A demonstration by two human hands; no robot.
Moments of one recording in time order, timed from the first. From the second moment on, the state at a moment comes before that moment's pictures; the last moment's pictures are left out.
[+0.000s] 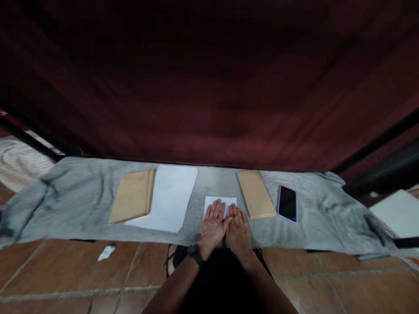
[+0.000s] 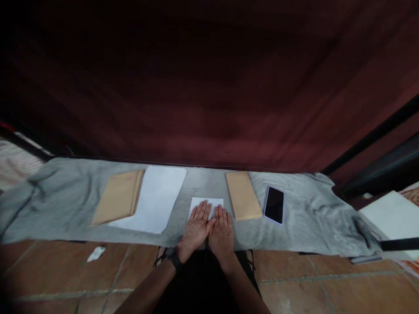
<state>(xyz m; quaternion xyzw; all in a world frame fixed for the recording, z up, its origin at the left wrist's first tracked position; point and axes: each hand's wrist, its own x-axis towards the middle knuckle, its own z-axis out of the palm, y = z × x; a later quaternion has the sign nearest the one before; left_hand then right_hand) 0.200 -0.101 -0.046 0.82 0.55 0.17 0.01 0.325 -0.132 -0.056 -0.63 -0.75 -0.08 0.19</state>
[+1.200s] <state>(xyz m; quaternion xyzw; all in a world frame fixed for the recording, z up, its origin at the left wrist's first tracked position) 0.173 -0.109 -0.048 0.79 0.58 0.20 0.04 0.327 -0.098 -0.058 -0.65 -0.75 -0.05 0.14</state>
